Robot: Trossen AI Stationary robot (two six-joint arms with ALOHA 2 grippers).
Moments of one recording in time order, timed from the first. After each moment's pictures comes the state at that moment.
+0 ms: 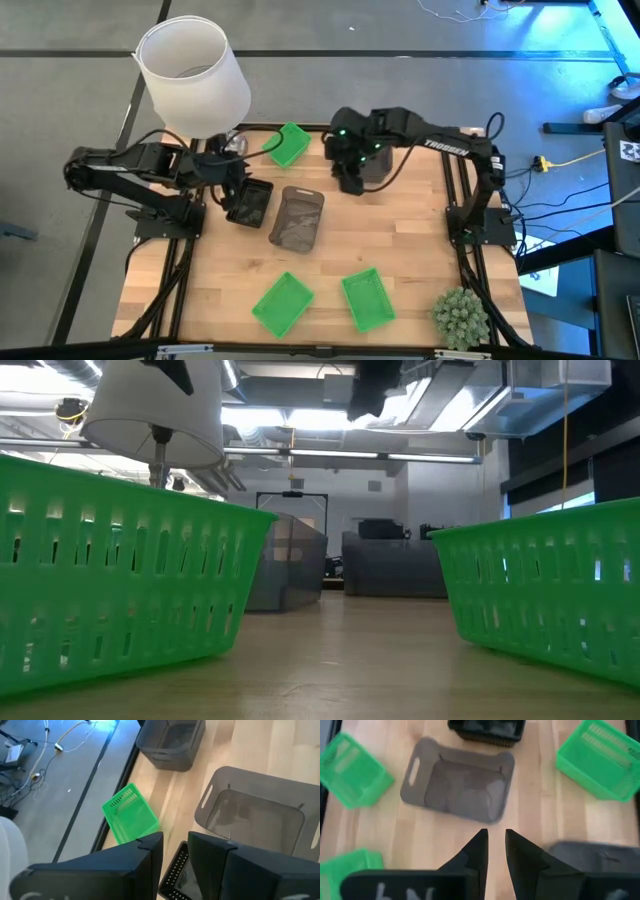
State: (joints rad) left arm -0.10 0.98 1.22 -1.03 -0.55 -0.07; right arm -0.22 1.83 1.97 -1.18 -0.20 -0.17
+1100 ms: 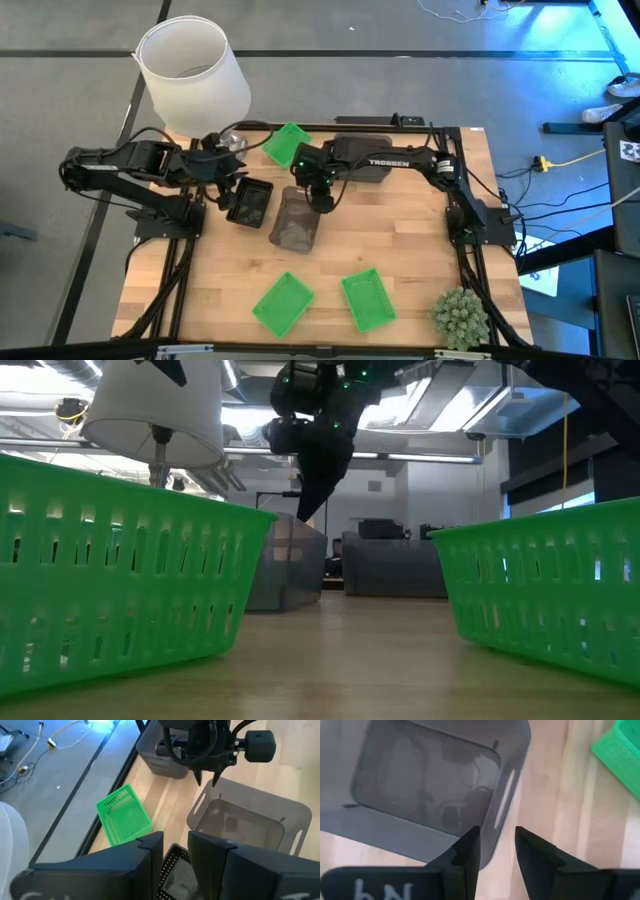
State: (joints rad) left arm -0.10 0.93 1.22 -1.03 -0.53 -0.16; right arm -0.17 2.18 1.97 -0.99 -0.08 -0.25
